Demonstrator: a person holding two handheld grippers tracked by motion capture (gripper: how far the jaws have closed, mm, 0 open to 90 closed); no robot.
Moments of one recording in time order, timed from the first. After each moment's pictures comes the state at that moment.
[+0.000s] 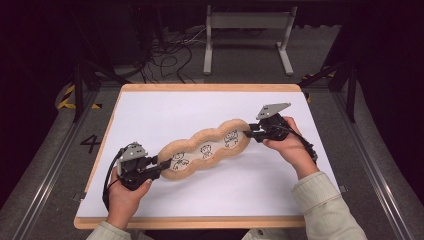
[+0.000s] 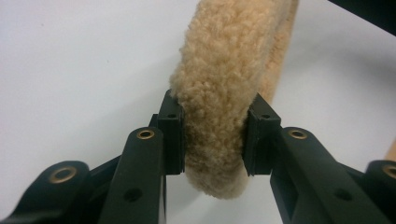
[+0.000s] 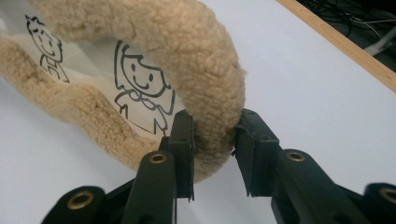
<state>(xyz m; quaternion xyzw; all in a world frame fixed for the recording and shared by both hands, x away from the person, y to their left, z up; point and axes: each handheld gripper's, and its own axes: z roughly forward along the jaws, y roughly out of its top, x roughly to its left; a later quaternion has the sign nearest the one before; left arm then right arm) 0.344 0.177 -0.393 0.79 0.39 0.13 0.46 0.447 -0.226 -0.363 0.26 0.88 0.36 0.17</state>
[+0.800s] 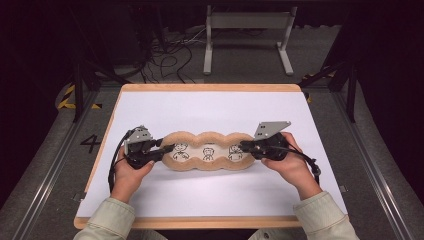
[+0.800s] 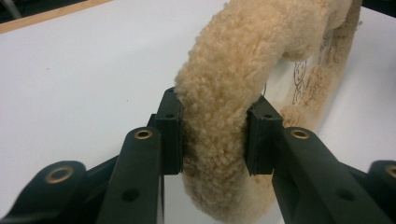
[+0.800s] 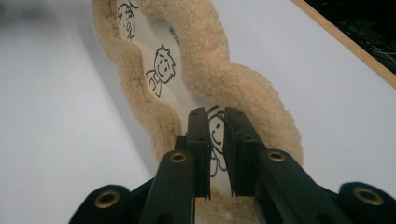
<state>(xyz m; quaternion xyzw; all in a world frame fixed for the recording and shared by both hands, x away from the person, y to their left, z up) 0.403 0.185 -0.409 0.81 0.32 0.13 0.47 0.390 -0.208 -0.356 0.19 0.89 0.38 0.17</state>
